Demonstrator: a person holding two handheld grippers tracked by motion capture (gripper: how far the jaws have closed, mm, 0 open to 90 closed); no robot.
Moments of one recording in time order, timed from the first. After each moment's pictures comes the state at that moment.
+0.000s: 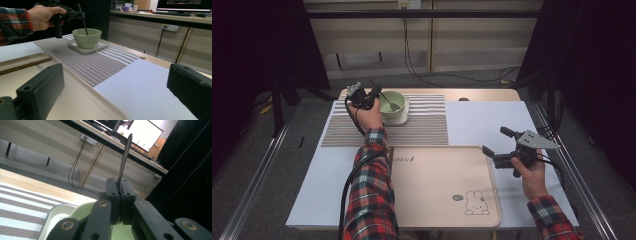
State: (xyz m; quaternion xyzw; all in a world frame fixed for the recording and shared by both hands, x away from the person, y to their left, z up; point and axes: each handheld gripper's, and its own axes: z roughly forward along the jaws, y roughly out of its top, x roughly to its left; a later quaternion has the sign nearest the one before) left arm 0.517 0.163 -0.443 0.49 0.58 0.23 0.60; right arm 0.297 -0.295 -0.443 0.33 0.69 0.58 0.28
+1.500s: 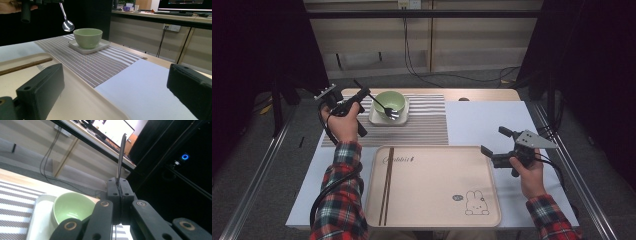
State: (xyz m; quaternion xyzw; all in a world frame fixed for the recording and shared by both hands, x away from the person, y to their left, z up) left arm 0.449 0.212 -0.388 0.51 0.55 0.10 0.66; right arm 0.300 -0.292 -0.445 0.33 0.69 0.58 0.28
